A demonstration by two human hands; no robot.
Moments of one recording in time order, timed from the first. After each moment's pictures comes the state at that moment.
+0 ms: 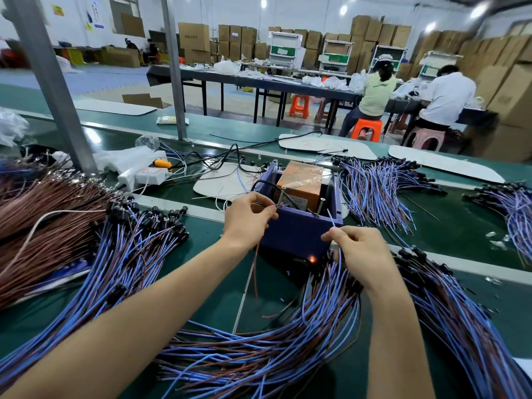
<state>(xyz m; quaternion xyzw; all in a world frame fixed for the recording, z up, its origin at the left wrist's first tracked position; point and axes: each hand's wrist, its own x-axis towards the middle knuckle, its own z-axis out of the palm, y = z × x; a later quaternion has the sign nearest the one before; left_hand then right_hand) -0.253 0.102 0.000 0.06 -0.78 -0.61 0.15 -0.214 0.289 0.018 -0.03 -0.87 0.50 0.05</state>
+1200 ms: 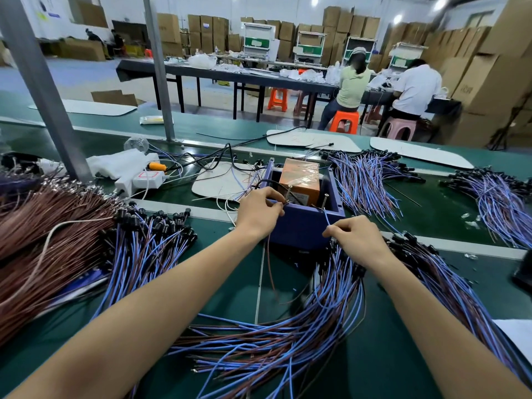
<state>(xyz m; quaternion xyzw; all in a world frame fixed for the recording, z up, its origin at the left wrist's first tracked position) -0.260 0.091 0.012 -0.01 -0.85 -0.51 0.11 -0.222 0.281 0.022 0.00 -0.94 0.34 0.05</state>
